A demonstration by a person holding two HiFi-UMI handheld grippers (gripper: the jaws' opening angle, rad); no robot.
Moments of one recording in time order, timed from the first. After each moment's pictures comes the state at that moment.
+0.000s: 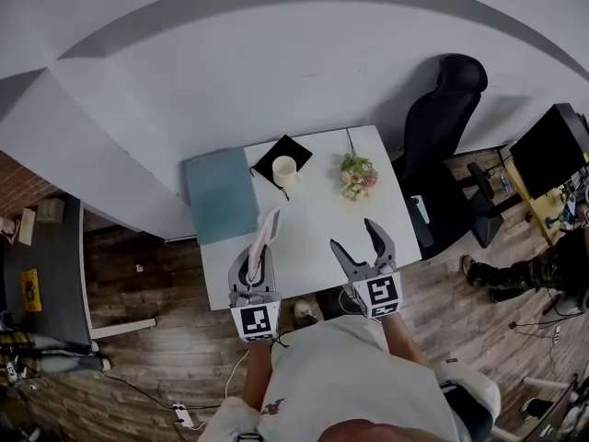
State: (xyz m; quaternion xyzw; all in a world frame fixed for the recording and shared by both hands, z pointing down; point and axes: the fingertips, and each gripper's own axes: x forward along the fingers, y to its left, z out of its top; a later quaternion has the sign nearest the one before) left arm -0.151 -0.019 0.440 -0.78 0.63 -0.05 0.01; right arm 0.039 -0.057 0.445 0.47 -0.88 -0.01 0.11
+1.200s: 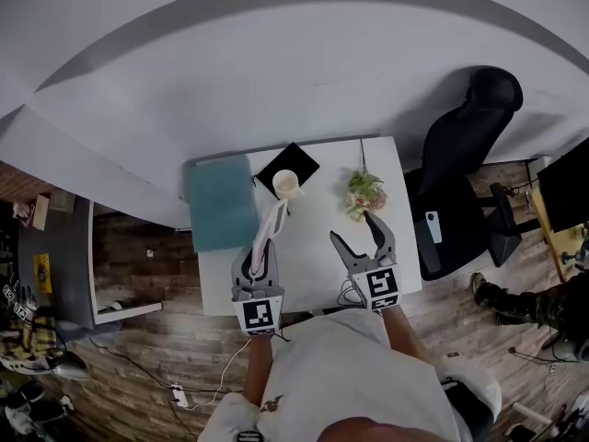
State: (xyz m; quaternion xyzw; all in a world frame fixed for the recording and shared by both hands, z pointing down) left arm -0.110 -0.124 0.445 -0.75 0.66 -0.10 0.01; right arm 0.062 -0.184 0.463 0.41 -0.90 0.02 0.10
